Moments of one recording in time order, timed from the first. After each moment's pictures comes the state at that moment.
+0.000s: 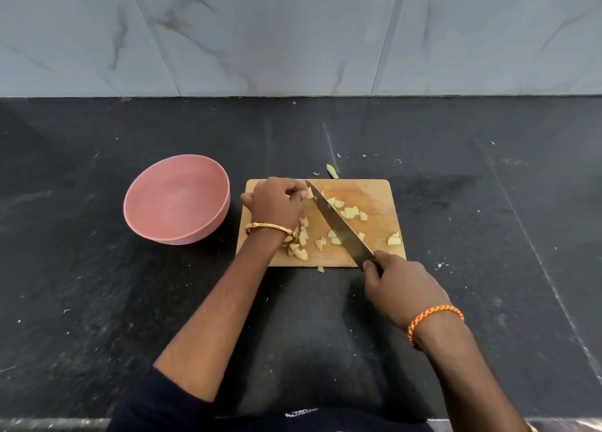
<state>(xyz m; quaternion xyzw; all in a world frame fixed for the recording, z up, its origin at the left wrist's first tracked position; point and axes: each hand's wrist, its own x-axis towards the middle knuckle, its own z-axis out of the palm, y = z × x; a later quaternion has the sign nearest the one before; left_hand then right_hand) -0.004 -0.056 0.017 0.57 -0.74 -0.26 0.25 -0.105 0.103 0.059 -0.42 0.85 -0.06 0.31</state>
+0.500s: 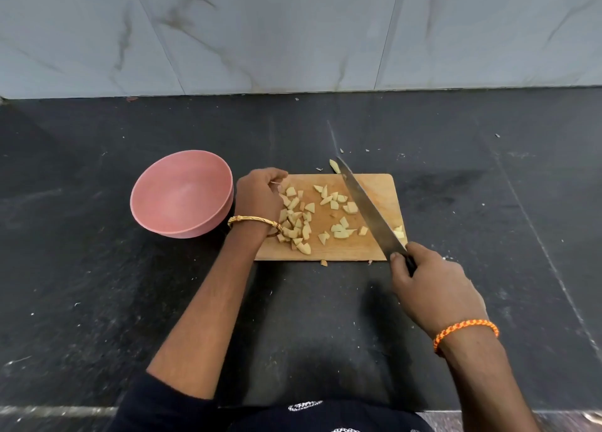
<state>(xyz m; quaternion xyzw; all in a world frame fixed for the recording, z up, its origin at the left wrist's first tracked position) 0.022 -0.064 0.026 0.57 -0.73 -0.29 0.25 -0.112 0.125 0.064 -0.38 0.88 -0.12 0.25</state>
